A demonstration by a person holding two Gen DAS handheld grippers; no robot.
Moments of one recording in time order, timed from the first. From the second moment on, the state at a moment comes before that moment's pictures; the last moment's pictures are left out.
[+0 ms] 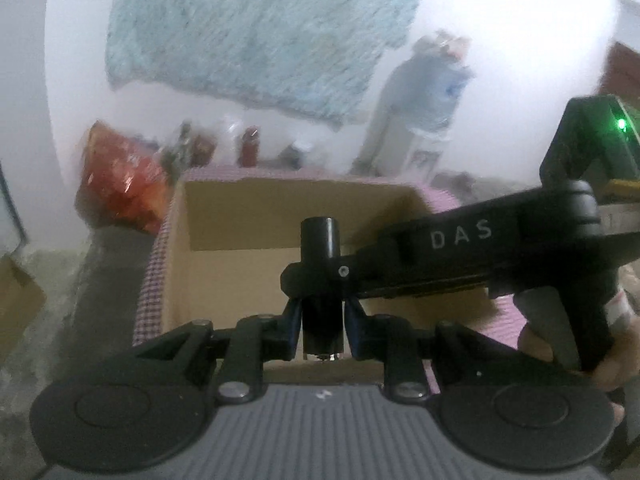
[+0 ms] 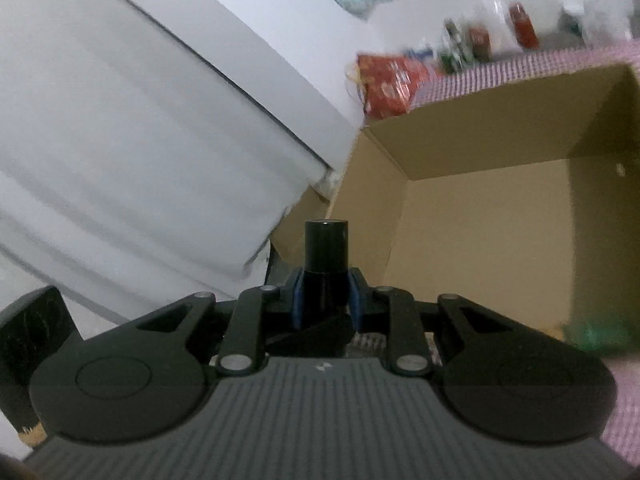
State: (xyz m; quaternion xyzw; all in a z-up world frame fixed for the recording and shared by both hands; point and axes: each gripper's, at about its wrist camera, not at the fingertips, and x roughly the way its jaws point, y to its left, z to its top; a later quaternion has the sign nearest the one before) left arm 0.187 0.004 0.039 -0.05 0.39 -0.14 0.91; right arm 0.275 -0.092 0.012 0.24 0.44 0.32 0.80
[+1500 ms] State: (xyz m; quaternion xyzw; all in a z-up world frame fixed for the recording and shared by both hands) left arm 0.028 -0.003 0.007 -0.09 0.33 -0.15 0.93; right arm 0.067 -0.189 0.029 -0.06 0.32 0.06 0.94
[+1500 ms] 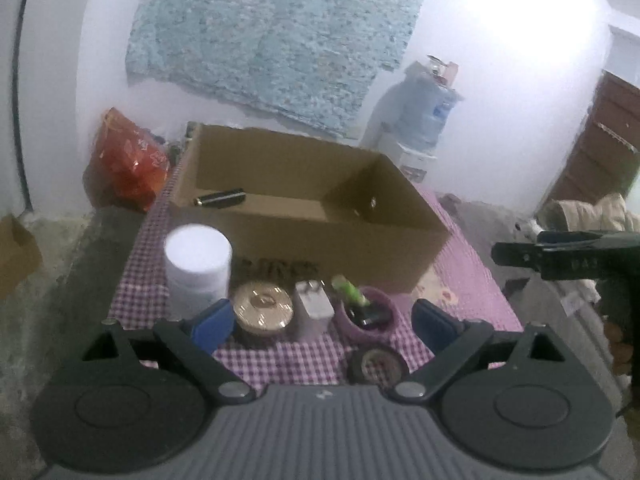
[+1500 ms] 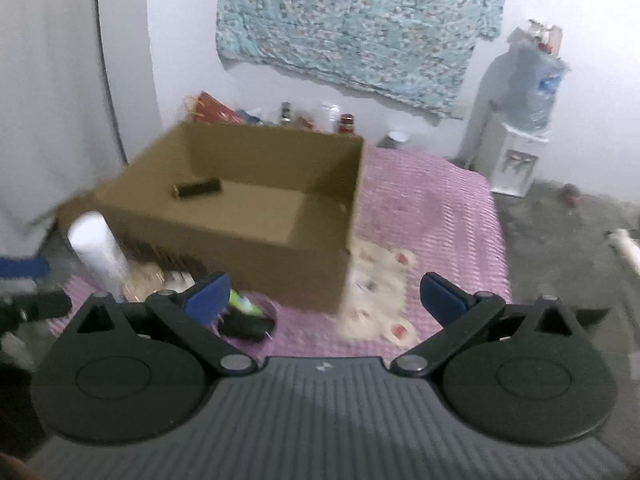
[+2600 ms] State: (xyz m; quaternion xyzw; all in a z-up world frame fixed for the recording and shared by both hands) left arm 0.084 -0.102 -0.061 0.04 0.34 -0.17 0.93; right arm 0.167 -0.105 -0.070 -0.08 0.33 0.29 0.89
